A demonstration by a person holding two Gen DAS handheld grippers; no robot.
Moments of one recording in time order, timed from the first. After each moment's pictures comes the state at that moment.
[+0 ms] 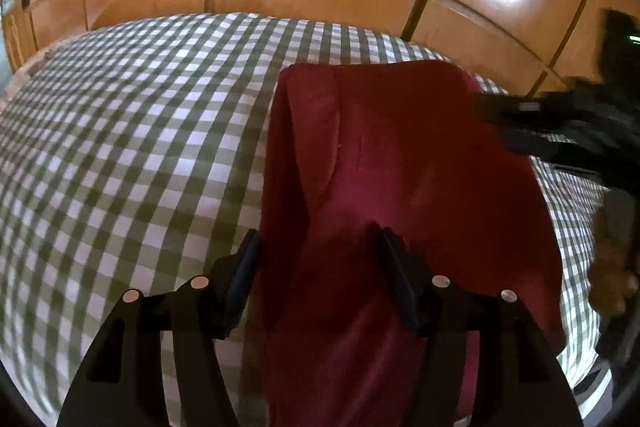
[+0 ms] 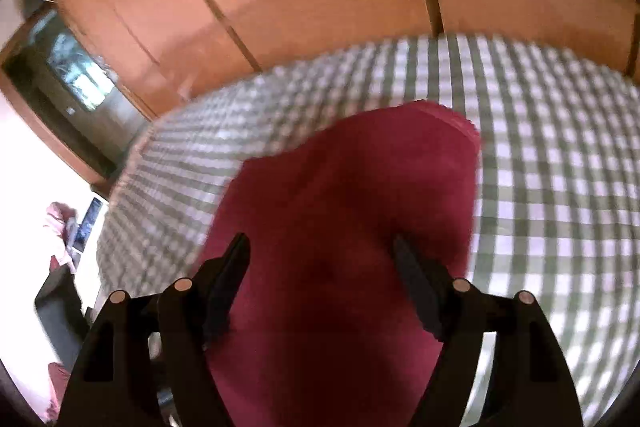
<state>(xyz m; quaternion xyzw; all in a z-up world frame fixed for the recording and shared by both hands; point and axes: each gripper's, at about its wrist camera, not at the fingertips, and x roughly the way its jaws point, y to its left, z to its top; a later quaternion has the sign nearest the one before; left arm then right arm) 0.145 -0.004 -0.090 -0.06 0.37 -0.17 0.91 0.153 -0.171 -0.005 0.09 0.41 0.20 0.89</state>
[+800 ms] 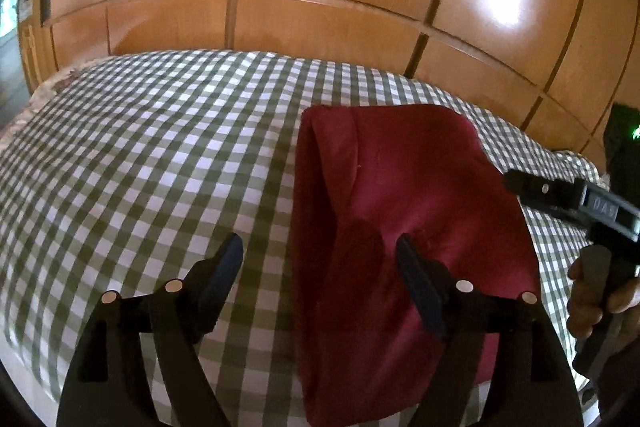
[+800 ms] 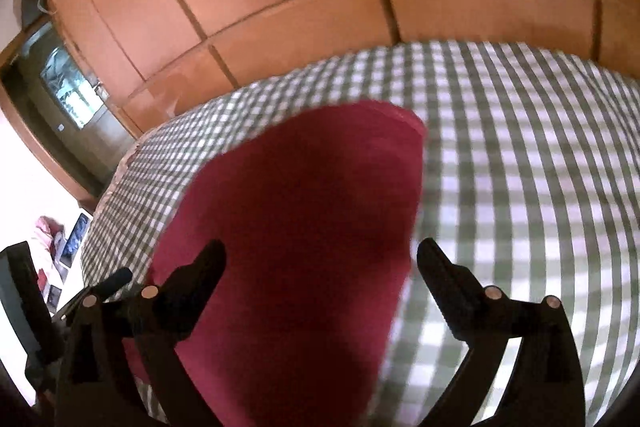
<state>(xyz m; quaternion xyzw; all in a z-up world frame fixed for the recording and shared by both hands) 0.113 0.009 -0.060 -0.06 0.32 -0.14 0.94 0.095 -0.222 -0.009 0.11 0.35 0.18 0.91</state>
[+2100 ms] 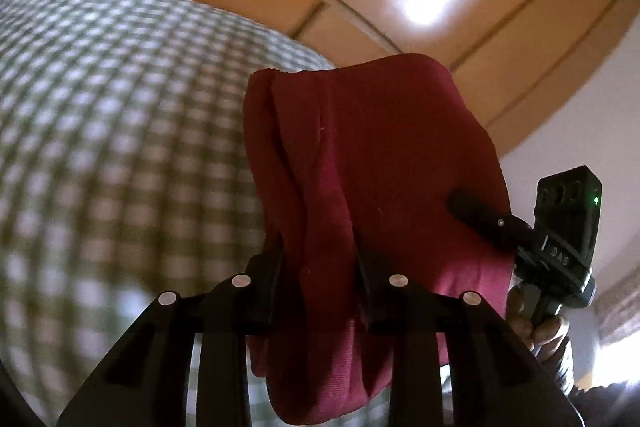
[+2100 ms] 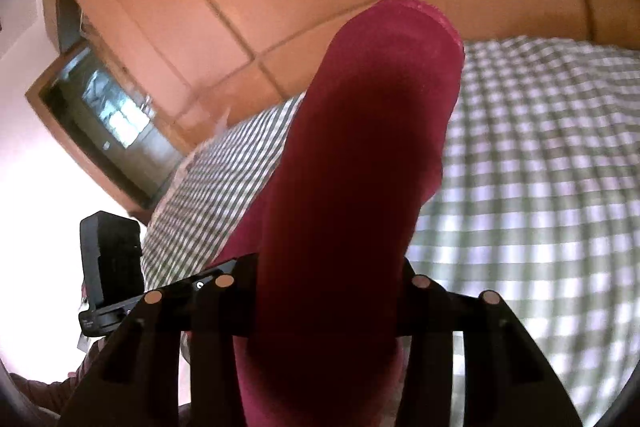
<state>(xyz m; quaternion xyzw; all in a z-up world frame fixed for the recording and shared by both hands) 0.104 -0.035 -0.061 -0.18 0.37 -0.37 0.83 0.014 -0.253 0.012 0.16 0.29 0.23 0.92</state>
